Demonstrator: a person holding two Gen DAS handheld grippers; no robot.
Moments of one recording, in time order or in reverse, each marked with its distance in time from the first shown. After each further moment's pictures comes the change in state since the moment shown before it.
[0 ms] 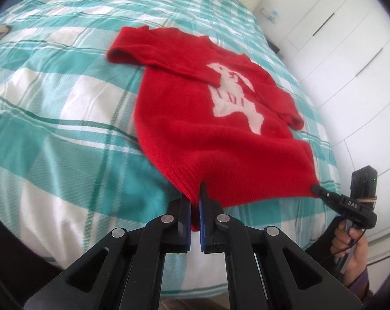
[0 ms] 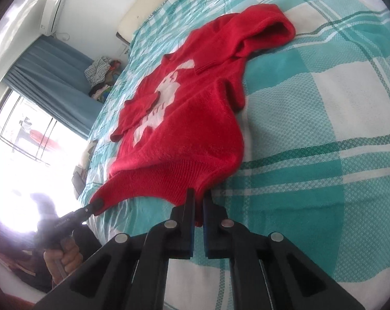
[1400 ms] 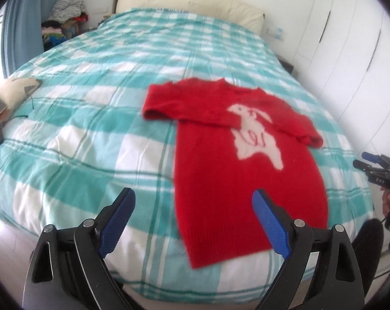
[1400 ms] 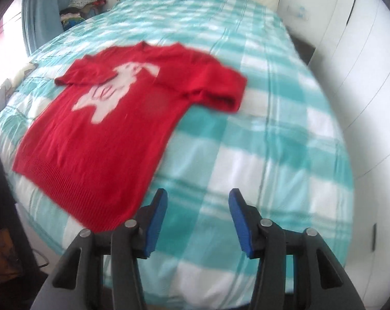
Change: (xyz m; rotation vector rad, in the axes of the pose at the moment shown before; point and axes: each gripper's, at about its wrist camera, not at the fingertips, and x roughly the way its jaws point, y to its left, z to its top) left arm -0.037 -0.024 0.014 0.113 -0.267 0.199; right arm -0.041 0.057 0.056 -0.572 -0.078 -0.674
